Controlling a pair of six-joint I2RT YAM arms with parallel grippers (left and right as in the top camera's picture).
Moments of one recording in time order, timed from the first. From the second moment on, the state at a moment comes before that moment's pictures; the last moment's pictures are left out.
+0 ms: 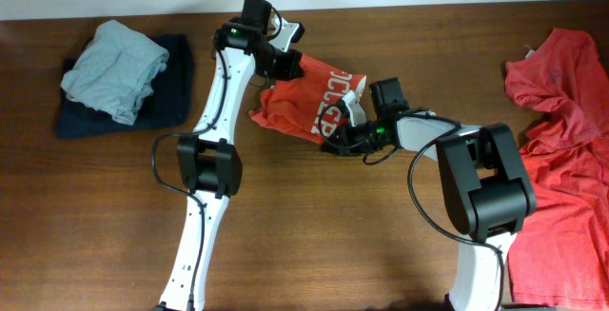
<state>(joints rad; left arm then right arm) -0.25 2.99 3.05 -1.22 0.55 0.06 0.23 2.13 1.19 -0.25 -0.83 0.16</state>
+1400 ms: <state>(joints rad) -0.23 2.82 3.03 -1.36 0.51 0.04 0.23 2.23 1.35 -0.28 -0.91 0.21</state>
